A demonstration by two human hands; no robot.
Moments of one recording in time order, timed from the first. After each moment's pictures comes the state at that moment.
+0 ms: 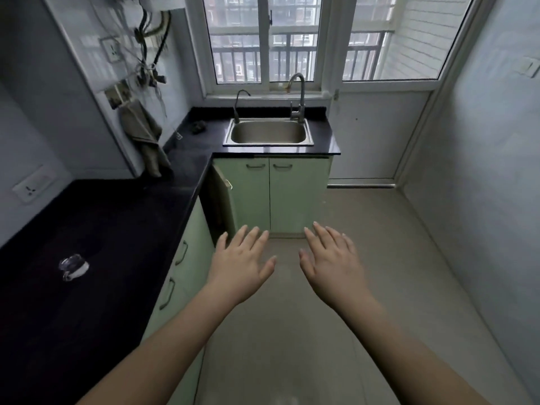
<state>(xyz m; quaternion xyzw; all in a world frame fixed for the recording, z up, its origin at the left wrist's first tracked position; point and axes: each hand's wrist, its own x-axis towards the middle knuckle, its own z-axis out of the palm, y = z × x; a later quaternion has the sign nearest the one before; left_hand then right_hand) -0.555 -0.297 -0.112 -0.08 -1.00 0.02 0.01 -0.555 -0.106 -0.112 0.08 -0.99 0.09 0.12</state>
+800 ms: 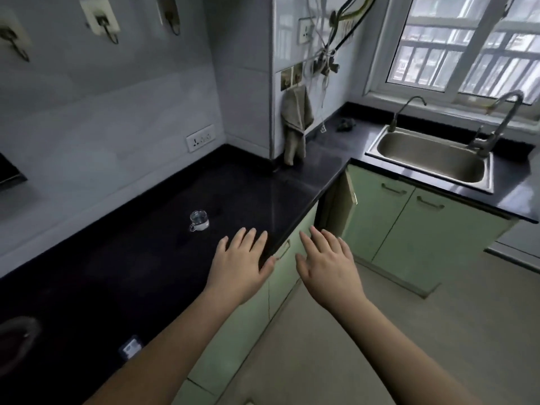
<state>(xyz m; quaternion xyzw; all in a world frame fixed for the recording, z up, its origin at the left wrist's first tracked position) -0.553 -0.487 -0.138 0.22 -0.98 0.00 0.02 -0.661 -0.331 -0.140 0.39 -0.91 0.10 0.07</state>
